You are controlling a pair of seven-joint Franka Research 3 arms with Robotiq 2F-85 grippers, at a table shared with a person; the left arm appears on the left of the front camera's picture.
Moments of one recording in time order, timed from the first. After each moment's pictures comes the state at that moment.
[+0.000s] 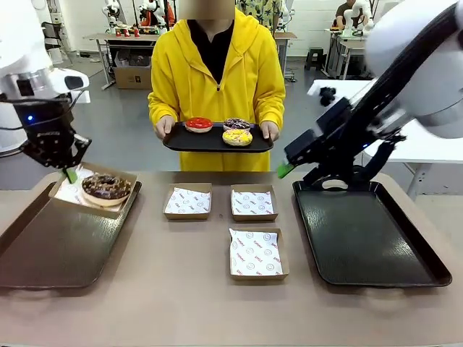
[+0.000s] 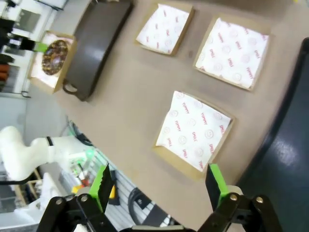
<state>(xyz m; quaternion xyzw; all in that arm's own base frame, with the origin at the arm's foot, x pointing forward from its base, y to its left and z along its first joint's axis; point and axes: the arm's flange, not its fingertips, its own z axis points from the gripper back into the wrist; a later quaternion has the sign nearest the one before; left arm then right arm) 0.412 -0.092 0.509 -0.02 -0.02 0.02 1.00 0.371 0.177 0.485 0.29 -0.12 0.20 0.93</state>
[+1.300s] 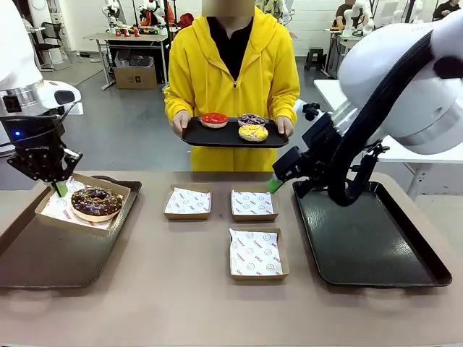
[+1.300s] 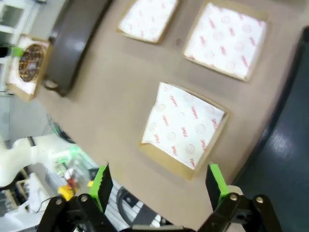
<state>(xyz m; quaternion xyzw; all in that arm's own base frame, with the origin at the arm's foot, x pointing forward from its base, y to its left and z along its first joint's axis) 0.386 -0.085 0.497 0.00 -0.03 0.00 1.00 0.369 0.200 0.460 0.24 -0.11 0.19 0.95</state>
